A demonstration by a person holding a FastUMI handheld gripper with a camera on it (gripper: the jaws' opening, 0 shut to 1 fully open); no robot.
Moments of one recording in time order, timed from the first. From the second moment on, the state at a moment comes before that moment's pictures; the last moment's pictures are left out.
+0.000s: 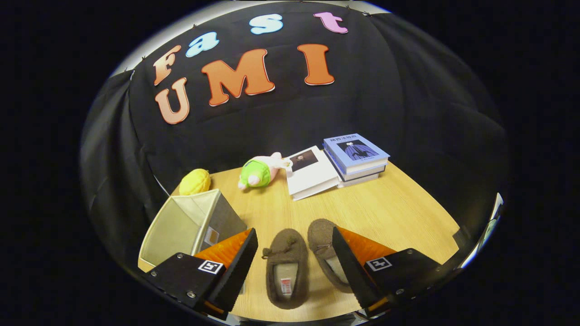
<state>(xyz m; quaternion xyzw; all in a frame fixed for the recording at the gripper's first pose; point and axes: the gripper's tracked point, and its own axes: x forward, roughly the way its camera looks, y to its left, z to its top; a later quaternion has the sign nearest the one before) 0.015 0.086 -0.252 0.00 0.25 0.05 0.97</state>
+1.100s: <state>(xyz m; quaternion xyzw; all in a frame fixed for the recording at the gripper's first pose) -0.014 0.098 -0.384 0.01 0.39 0.05 0.92</state>
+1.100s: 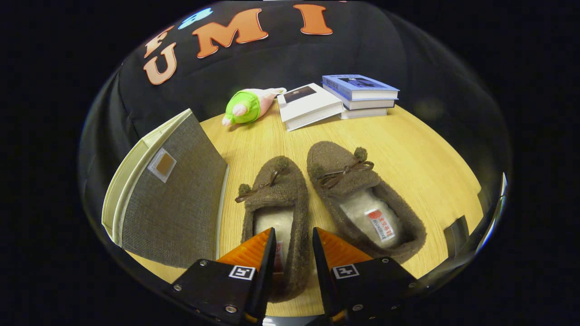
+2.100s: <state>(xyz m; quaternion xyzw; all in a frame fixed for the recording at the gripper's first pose) 0.004 0.114 -0.354 0.05 0.39 0.02 0.92</state>
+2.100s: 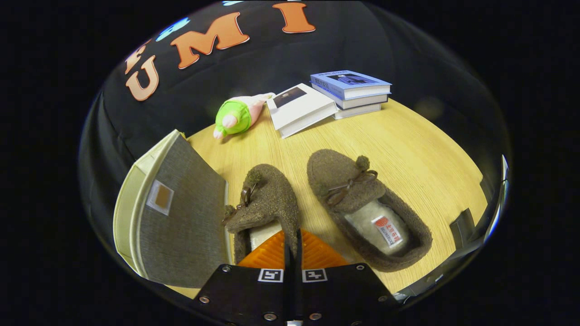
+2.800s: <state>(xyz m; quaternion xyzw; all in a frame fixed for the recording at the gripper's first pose) 0.033 0.140 -0.228 0.07 0.34 0.01 0.94</state>
